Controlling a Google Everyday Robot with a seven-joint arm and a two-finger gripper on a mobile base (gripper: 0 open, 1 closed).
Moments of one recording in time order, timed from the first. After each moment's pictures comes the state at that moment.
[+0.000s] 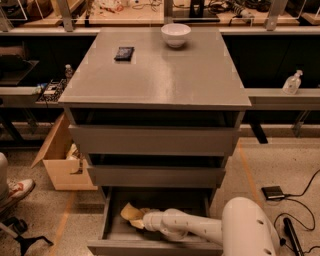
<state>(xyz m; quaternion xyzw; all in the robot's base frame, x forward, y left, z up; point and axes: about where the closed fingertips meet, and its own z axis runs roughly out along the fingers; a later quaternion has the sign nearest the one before) 0.598 0.103 0.160 -0.36 0.82 0.26 0.36</state>
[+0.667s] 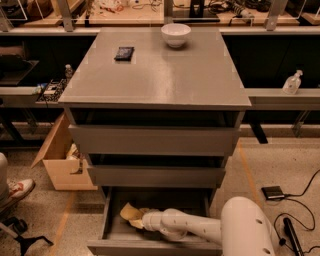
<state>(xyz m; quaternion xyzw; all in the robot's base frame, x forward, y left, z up) 0.598 0.106 0.159 -0.36 0.82 0.26 0.36</state>
